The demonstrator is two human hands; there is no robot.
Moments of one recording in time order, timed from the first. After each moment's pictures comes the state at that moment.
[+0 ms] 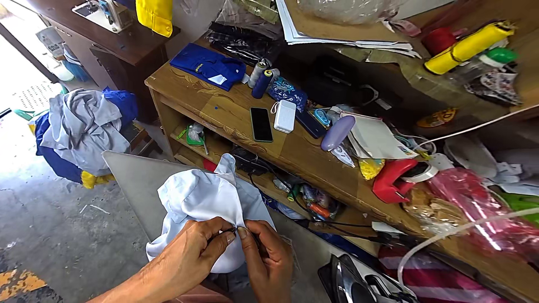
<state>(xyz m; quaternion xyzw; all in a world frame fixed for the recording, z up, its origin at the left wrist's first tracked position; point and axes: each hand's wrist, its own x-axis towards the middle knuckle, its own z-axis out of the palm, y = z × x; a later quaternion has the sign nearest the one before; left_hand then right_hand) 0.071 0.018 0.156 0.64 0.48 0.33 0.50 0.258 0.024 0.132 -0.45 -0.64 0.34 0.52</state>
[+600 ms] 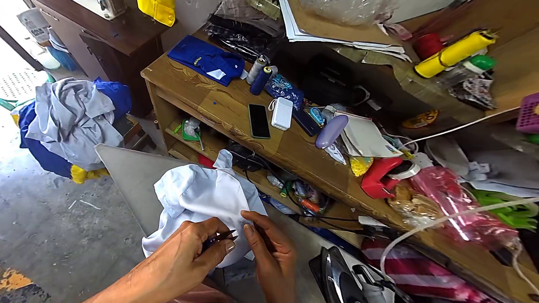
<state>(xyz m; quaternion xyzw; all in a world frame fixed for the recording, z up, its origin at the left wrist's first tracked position) 0.057 0.007 0.160 0.64 0.44 0.33 0.54 0.263 0.022 0.137 -0.40 -0.60 0.44 0.54</state>
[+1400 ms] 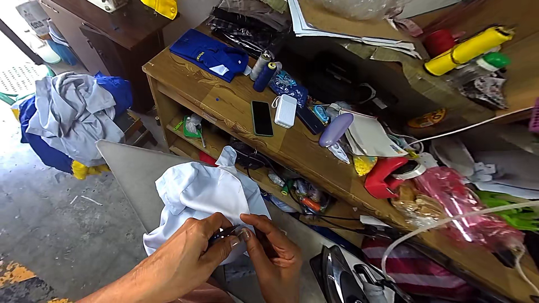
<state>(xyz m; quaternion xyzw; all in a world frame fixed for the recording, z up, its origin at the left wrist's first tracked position) 0.061 0.010 0.163 0.64 0.46 0.31 0.52 0.257 0.017 0.144 -0.39 -0.61 0.43 0.54</state>
